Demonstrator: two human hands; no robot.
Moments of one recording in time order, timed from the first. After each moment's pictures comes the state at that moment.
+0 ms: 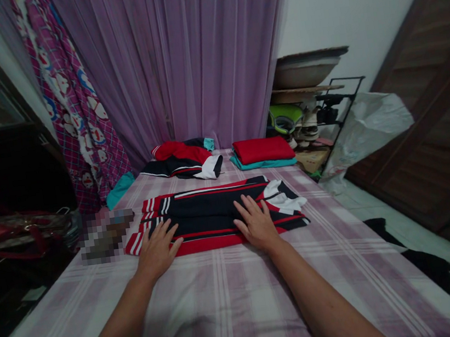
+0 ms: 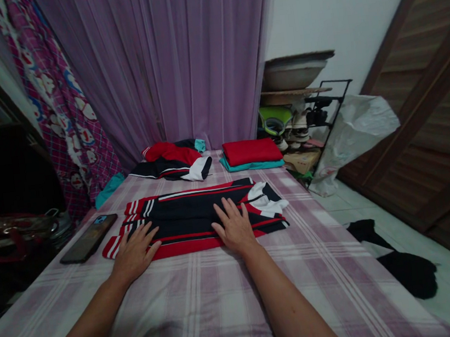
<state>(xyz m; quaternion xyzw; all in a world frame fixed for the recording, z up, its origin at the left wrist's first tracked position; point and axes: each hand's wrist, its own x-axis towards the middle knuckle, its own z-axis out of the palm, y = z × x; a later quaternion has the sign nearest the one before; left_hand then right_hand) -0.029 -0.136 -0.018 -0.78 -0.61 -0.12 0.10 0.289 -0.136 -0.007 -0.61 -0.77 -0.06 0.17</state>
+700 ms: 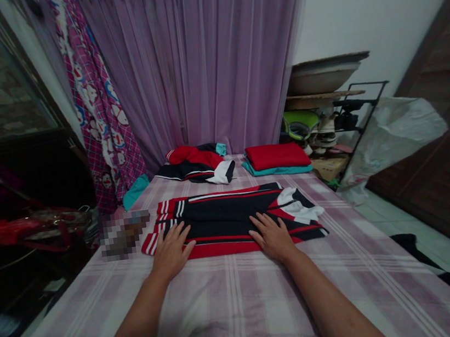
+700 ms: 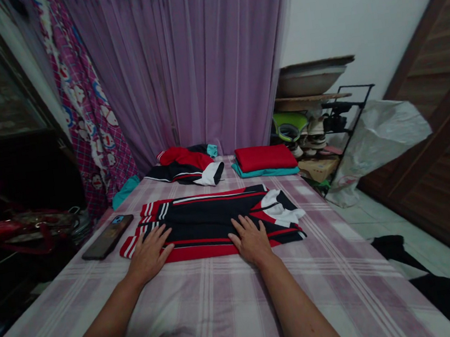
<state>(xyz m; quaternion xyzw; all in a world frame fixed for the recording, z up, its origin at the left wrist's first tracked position) -0.031 -0.137 -0.019 -0.78 -0.61 -0.14 0.08 0.293 -0.134 -0.017 -0.65 -0.76 0.02 0.10</state>
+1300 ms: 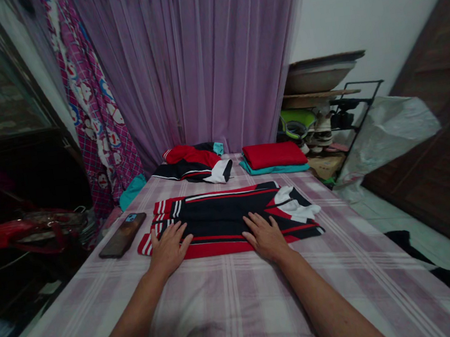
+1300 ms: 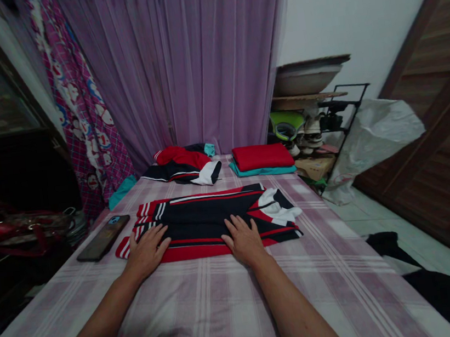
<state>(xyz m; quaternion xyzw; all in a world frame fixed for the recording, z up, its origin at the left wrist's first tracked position) -0.021 -0.134 -0.008 -0.75 -0.64 -0.16 0.06 0.283 -0.134 -0.022 -0.62 -0.78 0.00 0.11</state>
